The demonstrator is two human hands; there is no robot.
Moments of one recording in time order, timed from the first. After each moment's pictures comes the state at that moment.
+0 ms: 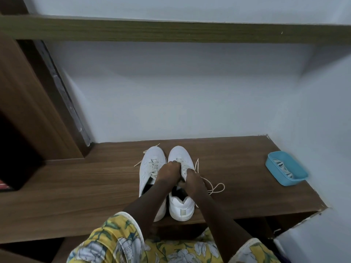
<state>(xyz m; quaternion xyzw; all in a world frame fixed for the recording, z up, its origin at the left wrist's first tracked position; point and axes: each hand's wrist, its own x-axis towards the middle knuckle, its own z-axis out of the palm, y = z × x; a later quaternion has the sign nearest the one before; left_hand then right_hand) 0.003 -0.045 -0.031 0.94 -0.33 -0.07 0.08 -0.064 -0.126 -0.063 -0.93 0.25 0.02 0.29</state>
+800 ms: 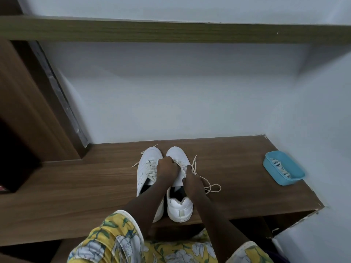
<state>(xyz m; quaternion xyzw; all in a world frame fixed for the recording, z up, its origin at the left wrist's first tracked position) 0.015 -0.058 -0.040 0.93 -0.12 -0.09 0.33 -0.066 -0.131 -0.066 -0.94 0.24 -0.02 0.24</state>
